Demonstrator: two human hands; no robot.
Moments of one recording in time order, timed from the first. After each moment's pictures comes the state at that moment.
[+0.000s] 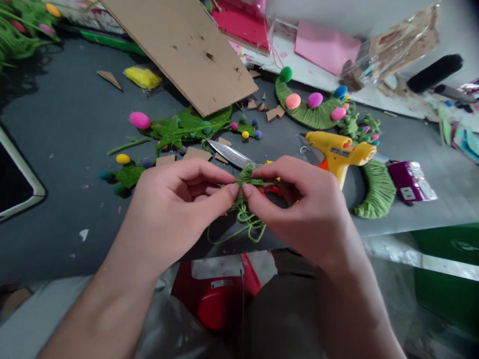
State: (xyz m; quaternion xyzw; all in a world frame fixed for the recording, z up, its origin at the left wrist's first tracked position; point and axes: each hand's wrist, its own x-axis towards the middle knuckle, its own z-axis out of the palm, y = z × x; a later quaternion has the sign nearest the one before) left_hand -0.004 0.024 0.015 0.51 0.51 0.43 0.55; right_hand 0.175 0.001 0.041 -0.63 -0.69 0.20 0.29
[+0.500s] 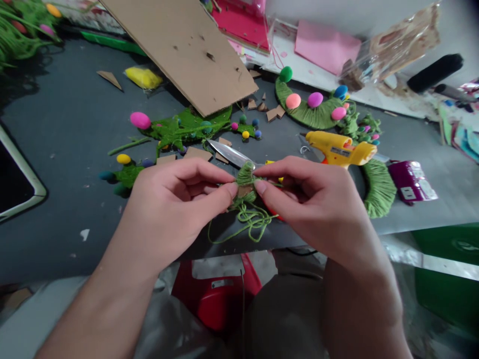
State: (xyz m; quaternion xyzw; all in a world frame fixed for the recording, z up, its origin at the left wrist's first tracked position) left_hand -0.006 0.022 0.014 0.51 0.50 0.43 0.55; right_hand 0.187 0.002 0.047 -0.64 -0.65 0.28 0.29
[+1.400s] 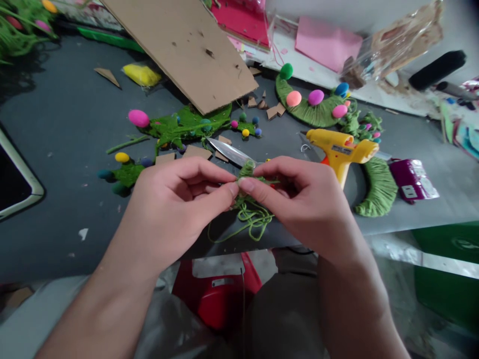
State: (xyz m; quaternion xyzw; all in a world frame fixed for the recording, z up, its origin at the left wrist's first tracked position) left_hand -0.007 0.022 0.010 0.53 0.50 0.43 0.54; right_hand 0.181 0.006 0.039 -0.64 -0.64 0.31 0.30
